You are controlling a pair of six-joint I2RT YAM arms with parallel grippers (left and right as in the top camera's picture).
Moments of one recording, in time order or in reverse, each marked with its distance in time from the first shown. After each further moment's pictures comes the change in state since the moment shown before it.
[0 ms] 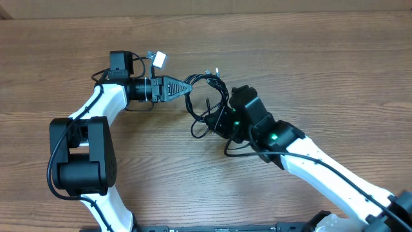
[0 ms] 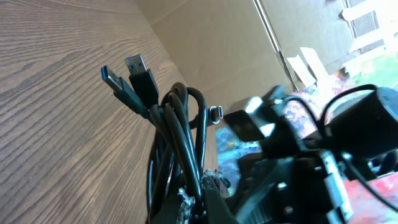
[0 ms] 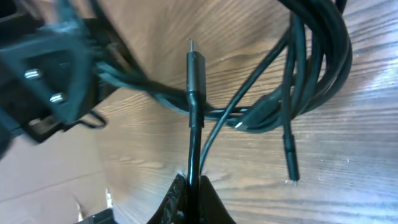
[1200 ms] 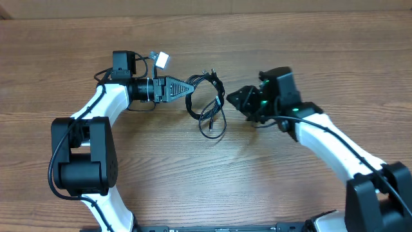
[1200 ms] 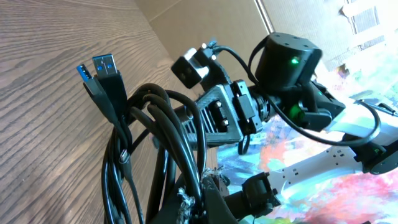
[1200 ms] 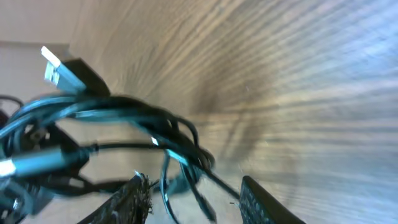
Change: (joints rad) left arm -0.015 0.000 0.000 0.003 -0.003 0.000; right arm -0.356 0.126 0.001 -0.005 -0.260 -0.225
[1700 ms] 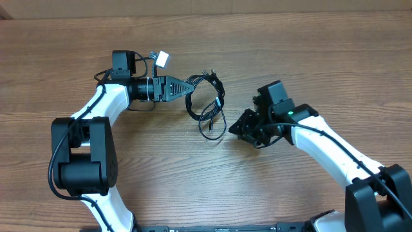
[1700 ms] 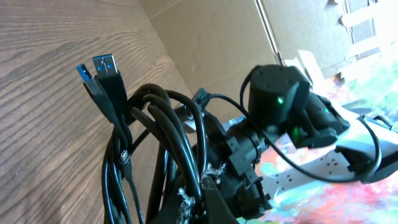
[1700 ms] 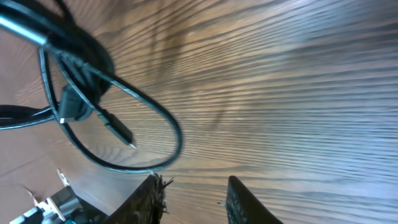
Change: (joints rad) left arm 0.000 0.000 0.000 0.015 -0.001 -0.070; right arm 0.085 -0.004 -0.001 -0.307 0.011 -0.077
